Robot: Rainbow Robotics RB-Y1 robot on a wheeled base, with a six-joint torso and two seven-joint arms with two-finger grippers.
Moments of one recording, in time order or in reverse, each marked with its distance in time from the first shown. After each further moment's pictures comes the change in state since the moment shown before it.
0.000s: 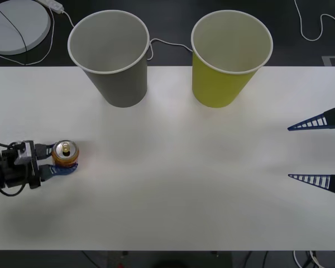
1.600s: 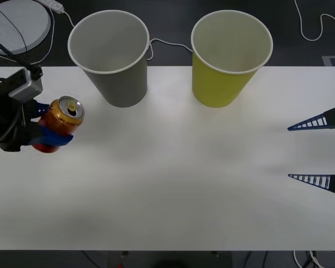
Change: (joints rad) right arm 0.000 0.000 0.000 0.000 0.000 0.000 0.000; left arm 0.091 0.110 0.485 -1.229 -0.850 -0.185 1.534
